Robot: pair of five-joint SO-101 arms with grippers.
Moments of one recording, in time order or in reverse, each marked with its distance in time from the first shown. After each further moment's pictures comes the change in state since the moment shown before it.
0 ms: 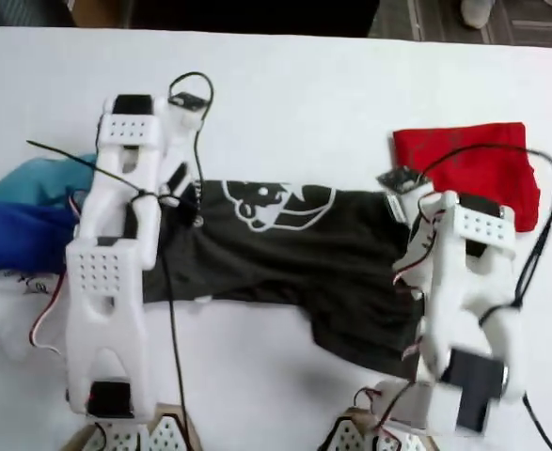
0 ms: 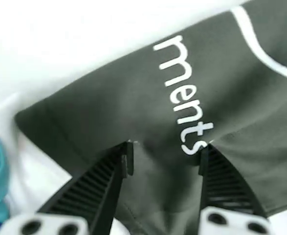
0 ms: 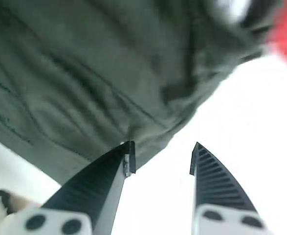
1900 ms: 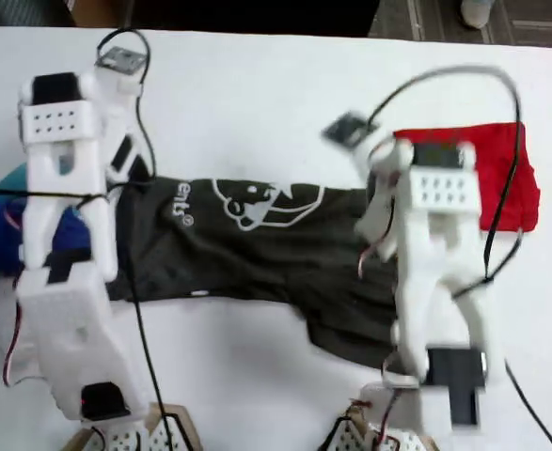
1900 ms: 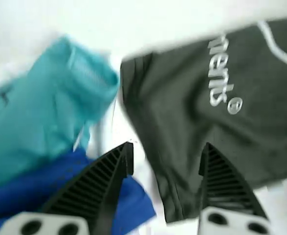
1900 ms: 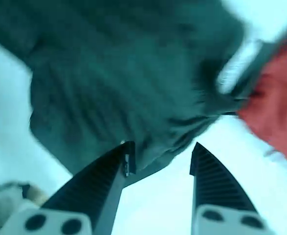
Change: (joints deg) left arm -10.9 -21.1 9.0 0.5 -2.5; right arm -16.1 3.4 -17.5 13.9 -1.6
